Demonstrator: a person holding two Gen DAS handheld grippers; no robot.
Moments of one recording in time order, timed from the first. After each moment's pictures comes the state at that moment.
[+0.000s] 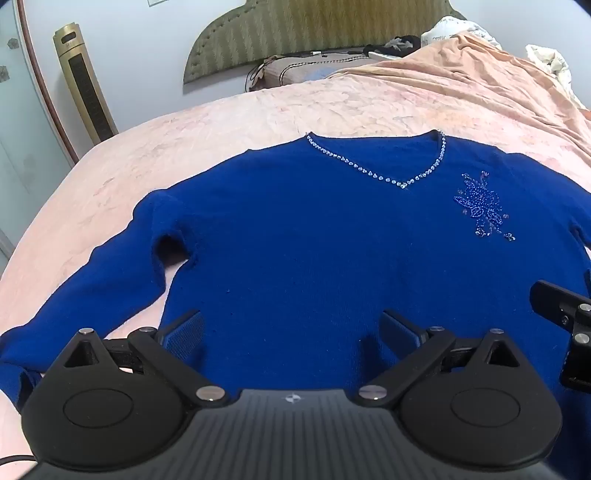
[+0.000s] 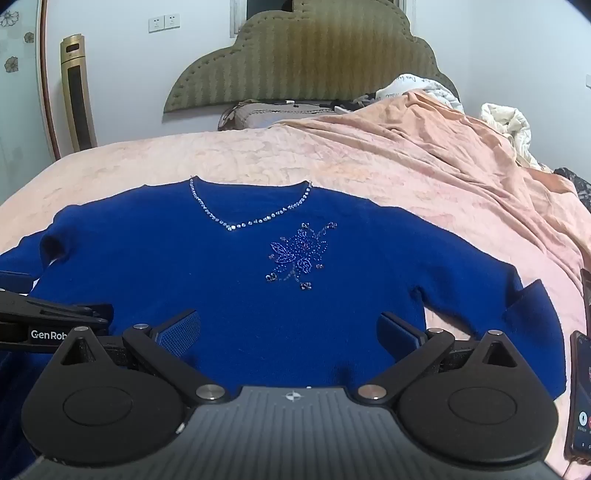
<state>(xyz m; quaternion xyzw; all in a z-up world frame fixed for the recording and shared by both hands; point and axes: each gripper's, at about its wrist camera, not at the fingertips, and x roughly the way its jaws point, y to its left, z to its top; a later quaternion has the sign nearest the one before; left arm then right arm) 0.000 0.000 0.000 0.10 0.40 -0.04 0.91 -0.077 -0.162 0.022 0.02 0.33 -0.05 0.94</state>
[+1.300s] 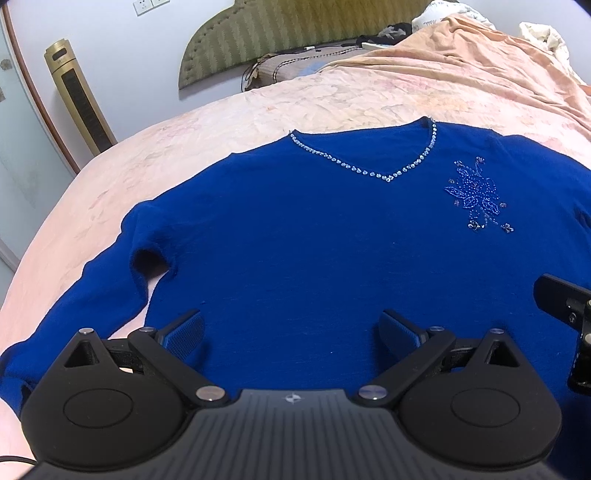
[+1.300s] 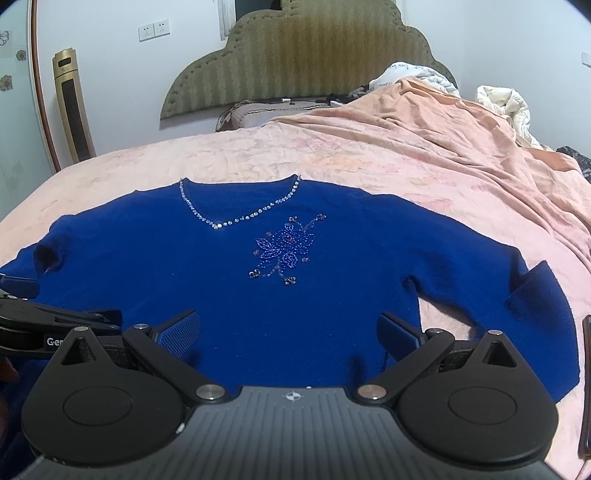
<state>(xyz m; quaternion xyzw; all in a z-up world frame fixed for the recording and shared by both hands) 0.007 -0.030 -0.010 0.14 0.40 -0.03 0.90 -0.076 -0.182 0.011 0.06 0.33 -0.04 0.94</state>
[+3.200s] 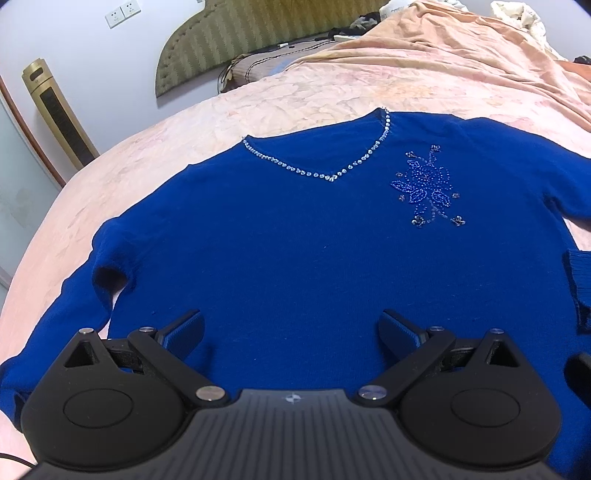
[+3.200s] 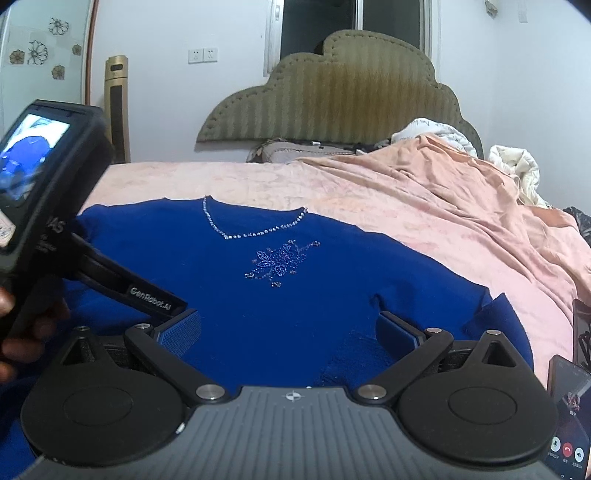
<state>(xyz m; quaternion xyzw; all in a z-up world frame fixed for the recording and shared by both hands) -0.002 -0.081 -0.010 0.17 0.41 -0.05 0.90 -0.142 -0.206 0.020 -0.01 0.26 0.01 0.97</state>
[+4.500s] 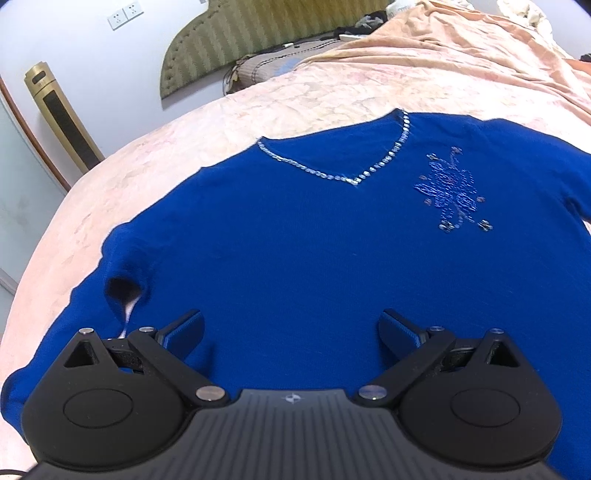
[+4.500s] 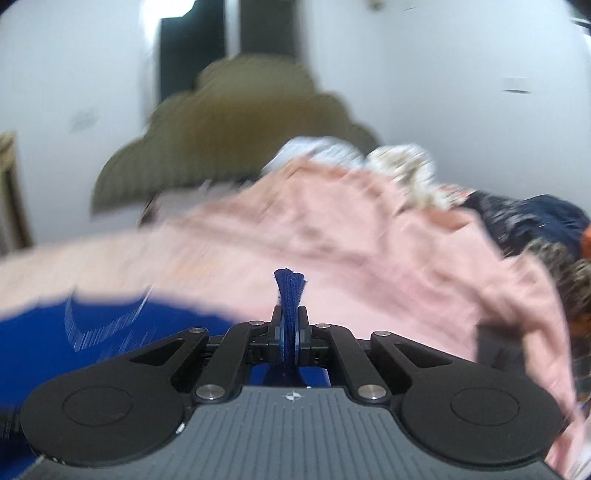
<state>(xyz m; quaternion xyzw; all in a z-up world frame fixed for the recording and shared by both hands) 0.012 -0.066 -0.009 0.18 0.40 -0.04 0.90 -0.102 -0.378 0.075 0.08 0.19 -0.15 0.97</state>
